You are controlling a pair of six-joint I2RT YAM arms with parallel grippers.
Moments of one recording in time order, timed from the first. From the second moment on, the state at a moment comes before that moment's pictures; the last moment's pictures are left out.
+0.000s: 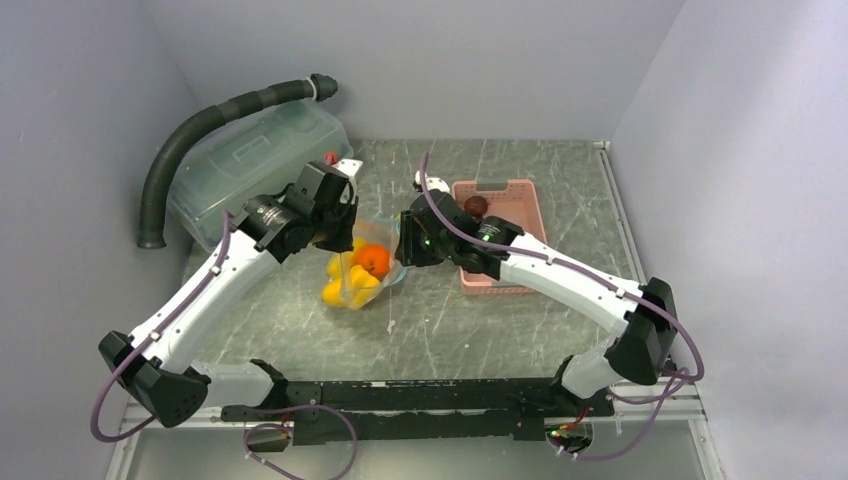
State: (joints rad) left arm -0.62 1.26 1.42 -1.01 -0.12 -0.34; right arm 0.94 1.49 1.34 -0.58 0.15 0.69
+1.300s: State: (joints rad) left arm -0.56 1.20 1.20 -0.82 -0.10 -0.25; right arm 0.50 1.32 1.26 -0.73 0.28 0.37
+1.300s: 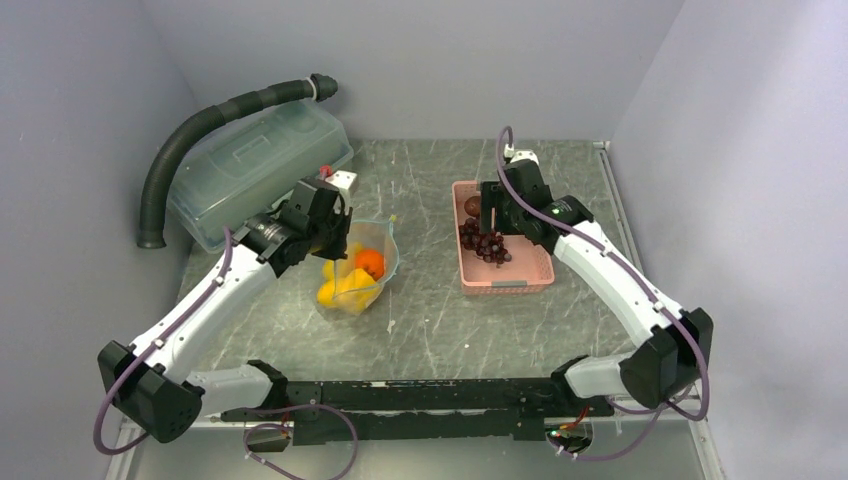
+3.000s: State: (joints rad) left arm -0.55 1.16 1.17 -0.79 -0.13 -0.22; right arm 0.41 1.94 1.39 -0.61 0.20 0.24
